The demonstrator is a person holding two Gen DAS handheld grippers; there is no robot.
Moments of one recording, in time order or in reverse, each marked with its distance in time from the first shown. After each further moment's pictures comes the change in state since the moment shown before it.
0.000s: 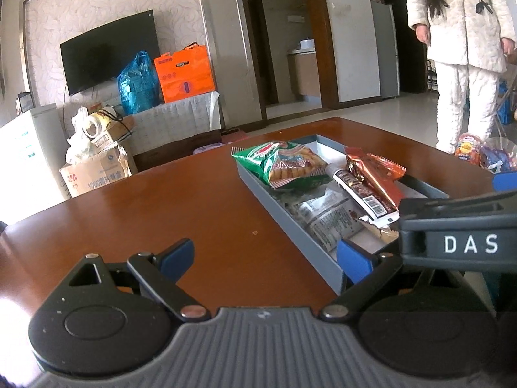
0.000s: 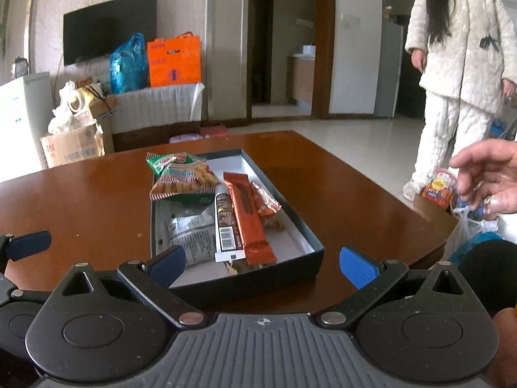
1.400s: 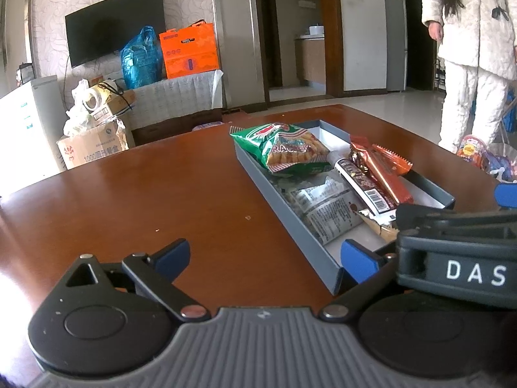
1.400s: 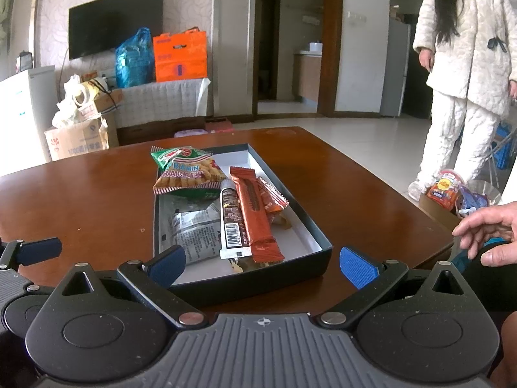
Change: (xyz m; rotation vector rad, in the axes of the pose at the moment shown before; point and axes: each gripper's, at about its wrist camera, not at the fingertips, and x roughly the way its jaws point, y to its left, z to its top) left arm 0.021 -0.001 0.001 -0.068 0.069 -0.002; right arm 0.007 0.000 0.000 -0.020 0.008 0.015
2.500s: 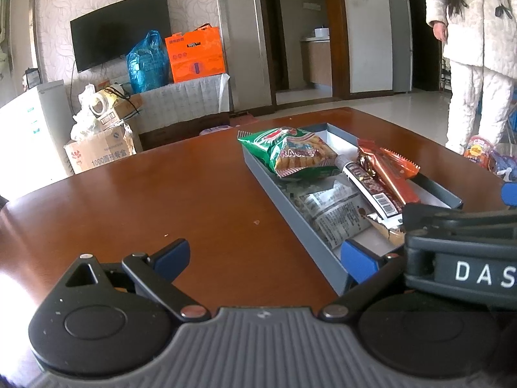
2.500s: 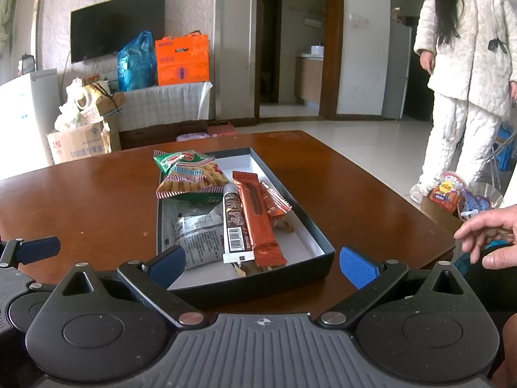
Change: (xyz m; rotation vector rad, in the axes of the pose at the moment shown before) left arm -0.002 0.001 0.004 0.005 -0.013 0.021; right arm -0.001 -0.002 0.002 0.008 -0.014 0.011
